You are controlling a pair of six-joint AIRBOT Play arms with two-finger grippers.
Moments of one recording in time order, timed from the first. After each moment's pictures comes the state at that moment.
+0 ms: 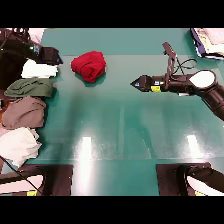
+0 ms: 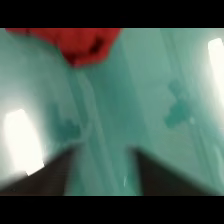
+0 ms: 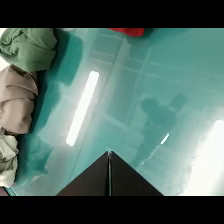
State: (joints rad) left arm -0.10 -1.41 1.75 1.25 -1.28 -1.42; right arm 0.28 -1.15 1.06 -0.65 0.83 1.31
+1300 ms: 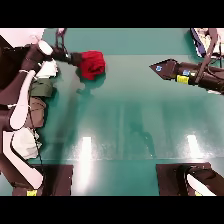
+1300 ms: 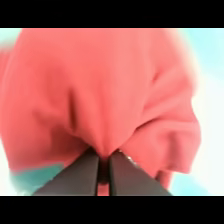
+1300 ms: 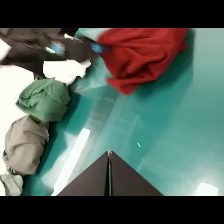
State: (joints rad) left arm -0.10 -1.89 1.98 1.03 -0.91 -1.27; right arm 0.15 -0.93 1.08 -0.66 0.83 1.31
